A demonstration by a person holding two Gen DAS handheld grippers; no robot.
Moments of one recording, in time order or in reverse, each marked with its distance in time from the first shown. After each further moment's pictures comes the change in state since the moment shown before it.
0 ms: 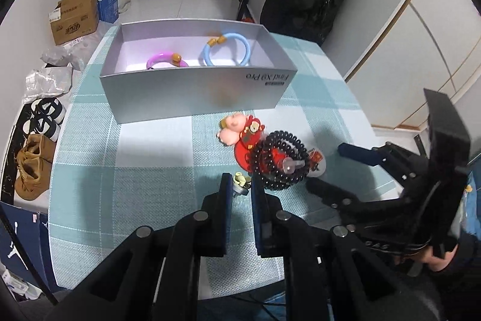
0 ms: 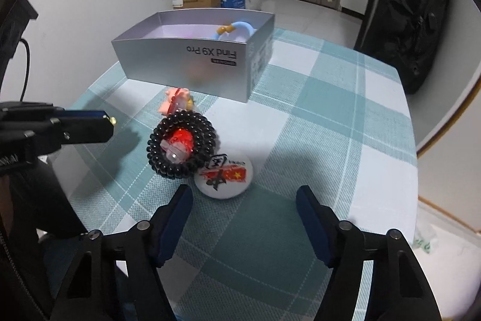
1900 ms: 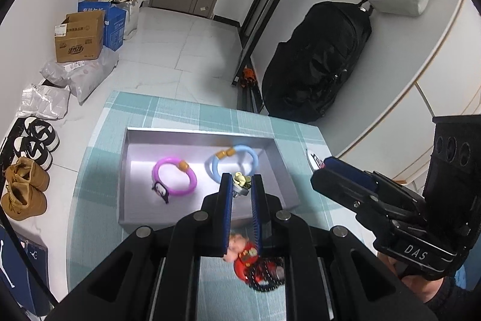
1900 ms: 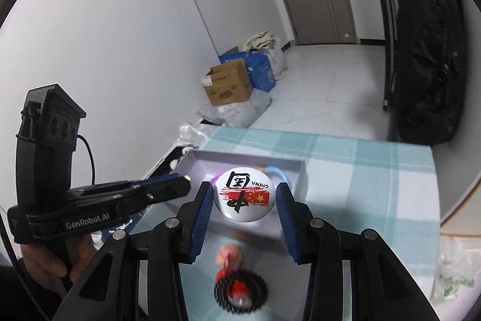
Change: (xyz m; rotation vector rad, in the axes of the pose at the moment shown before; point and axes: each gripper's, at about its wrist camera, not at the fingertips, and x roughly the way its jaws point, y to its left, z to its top) left arm -0.012 0.027 0.086 -0.113 -0.195 -0.072; right arm -0.031 -0.025 0.116 0.165 -0.292 0.273
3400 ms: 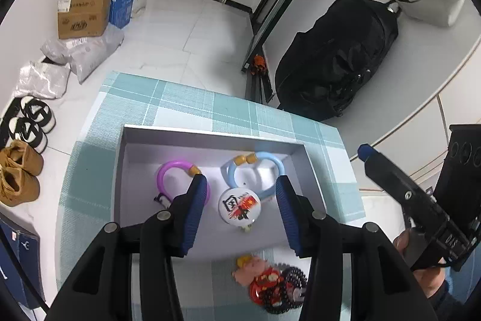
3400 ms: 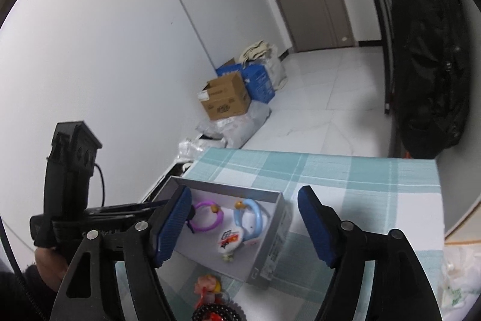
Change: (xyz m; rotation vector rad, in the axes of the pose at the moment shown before) left arm 0.031 0.016 0.008 -0.064 0.066 0.014; right arm 0.009 -0.039 0.014 0.058 -0.058 0.023
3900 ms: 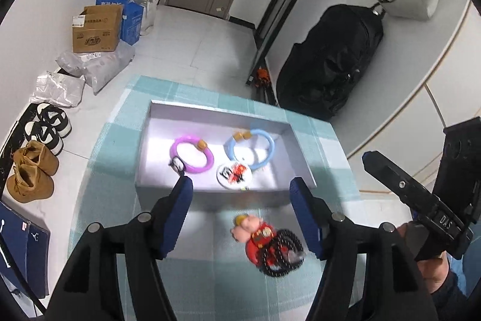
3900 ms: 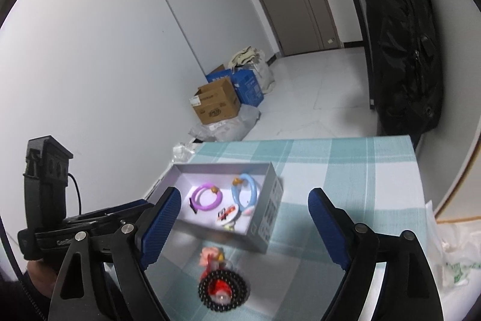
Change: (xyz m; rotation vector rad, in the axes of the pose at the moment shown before) left arm -0.035 -0.010 -0.038 0.024 -0.076 0.039; right arm -0.040 0.005 -0.030 0.040 -0.024 -0.045
